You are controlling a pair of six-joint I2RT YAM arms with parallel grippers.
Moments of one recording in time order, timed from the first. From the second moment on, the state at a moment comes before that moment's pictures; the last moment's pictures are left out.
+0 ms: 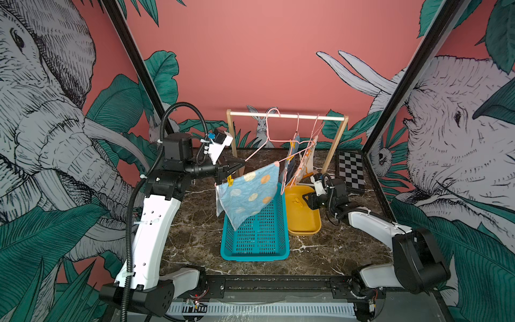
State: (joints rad) left arm -0.19 1.21 1.55 -0.77 0.97 0.23; right arm 0.33 1.38 0.70 0.01 -0.27 0.13
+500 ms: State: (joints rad) left arm -0.19 1.20 1.59 -0.88 0.93 0.28; right arm 0.33 1.05 0.77 -0.10 -0.33 -0.02
